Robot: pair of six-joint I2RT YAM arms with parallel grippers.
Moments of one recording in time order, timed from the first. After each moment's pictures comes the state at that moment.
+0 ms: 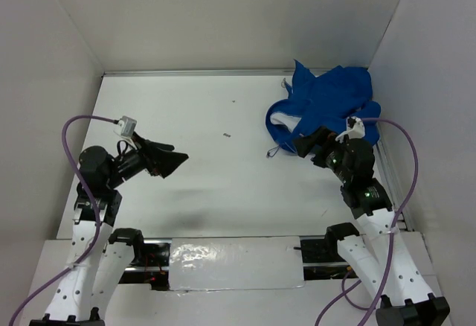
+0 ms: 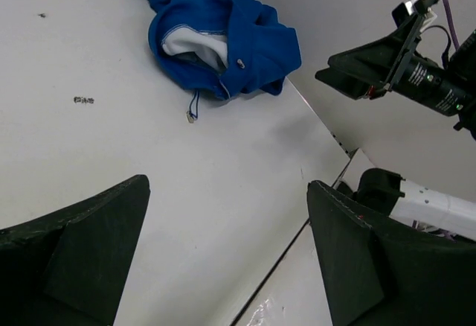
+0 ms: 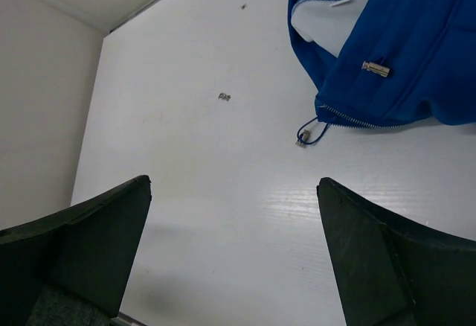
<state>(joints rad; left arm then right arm) -0.03 0.58 0.64 -0.10 0.81 -0.54 0.18 0.62 0.64 -0.31 -0.15 0.67</state>
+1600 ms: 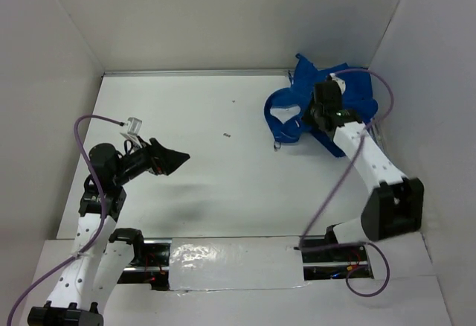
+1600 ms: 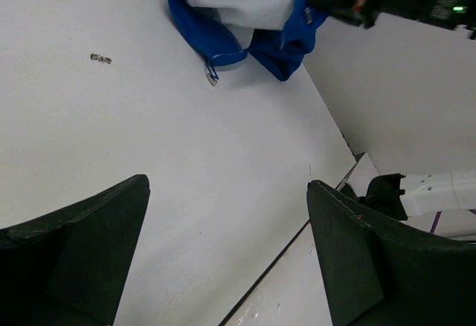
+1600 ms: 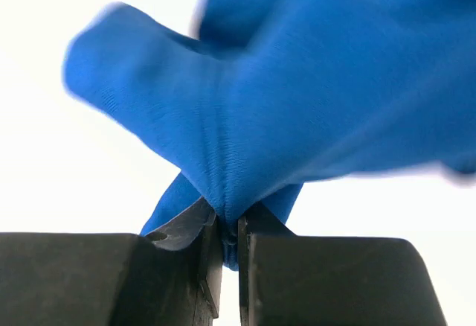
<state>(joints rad) -0.03 0.62 0.57 -0.13 0.72 -0.58 0.18 1.45 1.18 -0.48 0.20 0.57</state>
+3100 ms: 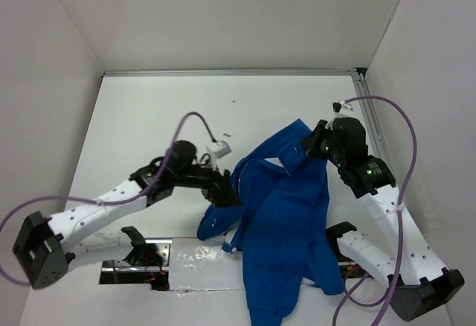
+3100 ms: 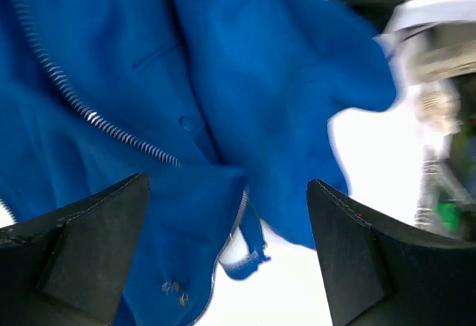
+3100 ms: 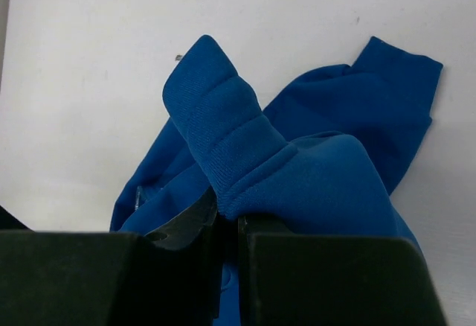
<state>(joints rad) -0.72 1.03 0.71 -0.16 0.63 -0.42 0.33 0.83 0.96 -0.62 0.03 0.53</state>
